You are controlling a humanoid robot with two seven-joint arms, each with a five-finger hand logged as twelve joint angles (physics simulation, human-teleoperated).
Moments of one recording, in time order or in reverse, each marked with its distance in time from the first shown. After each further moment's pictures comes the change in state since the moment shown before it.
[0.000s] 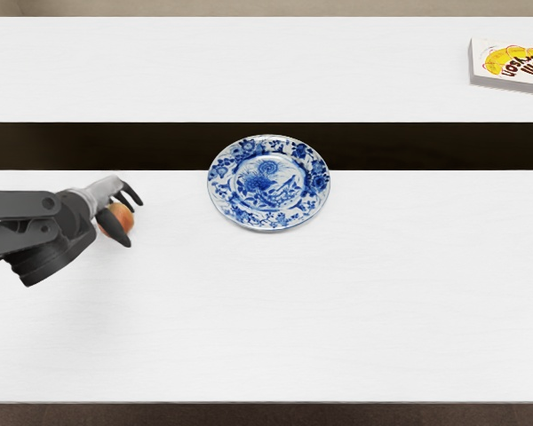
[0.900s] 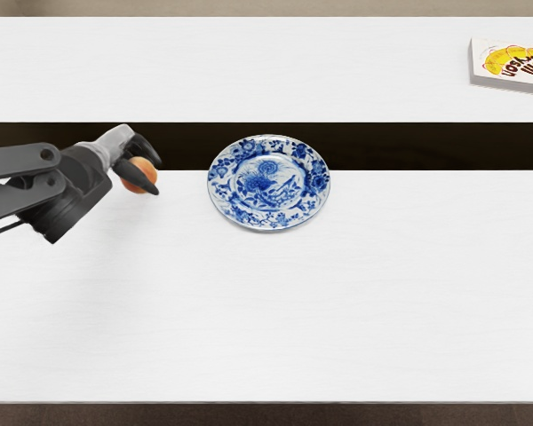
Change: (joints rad) left arm 0.056 -0.035 -0.276 0.082 -0.016 0.024 0.002; right arm 0.000 0.000 0.000 0.000 0.000 0.000 0.000
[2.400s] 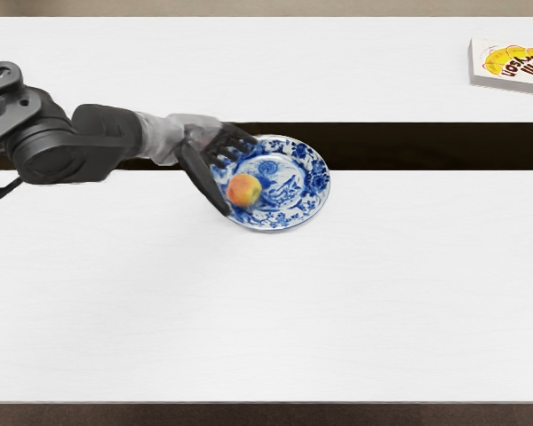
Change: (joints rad) left arm 0.111 -0.028 -0.508 0.057 -0.157 -0.740 -0.003; right arm 0.000 0.000 0.000 0.000 0.000 0.000 0.000
